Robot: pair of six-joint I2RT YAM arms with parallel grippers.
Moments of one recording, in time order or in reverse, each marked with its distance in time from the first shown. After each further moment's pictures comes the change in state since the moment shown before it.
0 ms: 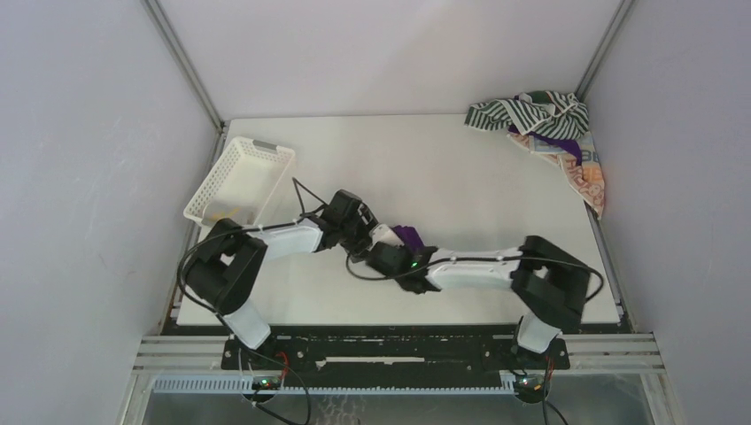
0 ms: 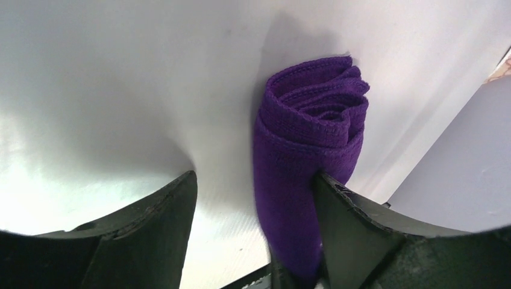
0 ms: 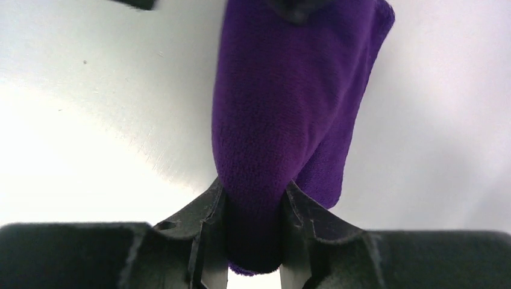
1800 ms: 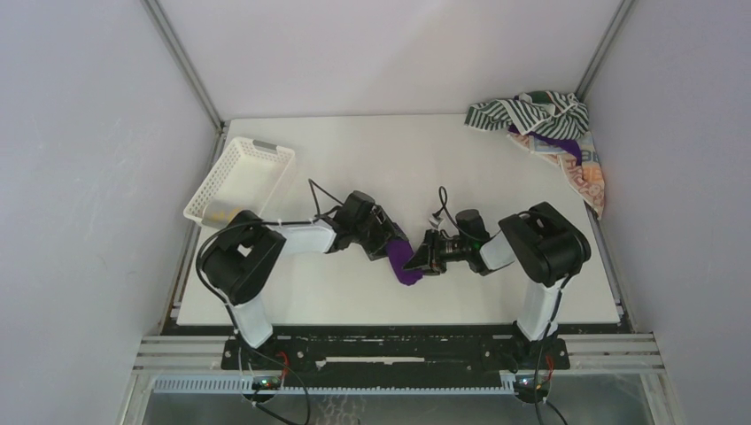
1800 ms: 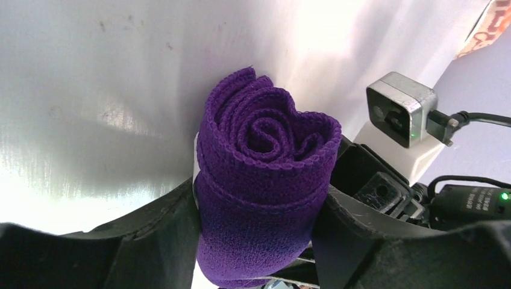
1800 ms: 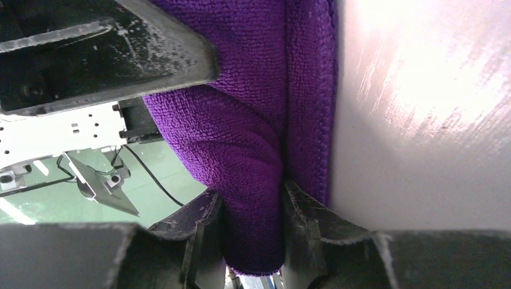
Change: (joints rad) left arm -0.059 0.064 -0.011 0.175 0.050 -0.083; right arm -0.748 0.142 -0.494 1.131 -1.586 0.650
